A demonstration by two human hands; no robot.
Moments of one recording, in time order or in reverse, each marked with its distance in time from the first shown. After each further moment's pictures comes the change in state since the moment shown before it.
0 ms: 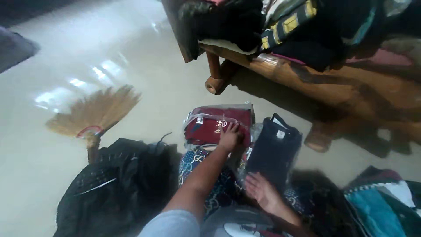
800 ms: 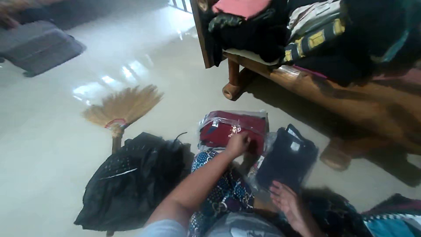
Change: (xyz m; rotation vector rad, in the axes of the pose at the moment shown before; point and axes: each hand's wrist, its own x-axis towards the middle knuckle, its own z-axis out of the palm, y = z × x) left_hand -0.041 0.012 -0.077 -0.399 0.015 -0.093; right_hand -0.016 -0.029 -0.032 -0.329 -0.012 -0.219
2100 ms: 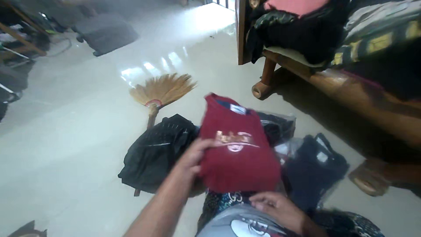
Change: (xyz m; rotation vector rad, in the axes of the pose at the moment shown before) left_hand -0.226 0.013 -0.115 -1.378 0.417 -0.224; right_hand -0.037 -0.031 0.074 -0.712 -0.850 -0.269
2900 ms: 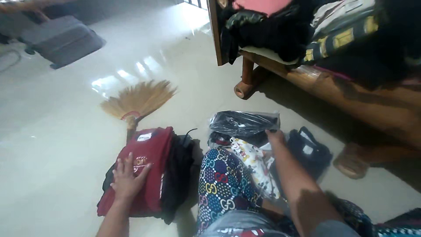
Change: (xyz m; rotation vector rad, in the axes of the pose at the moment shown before) left_hand 0.013 -0.023 -0.266 1.530 0.779 0.174; right_hand 0.183 0.023 -0.184 -0.139 1.066 0.490
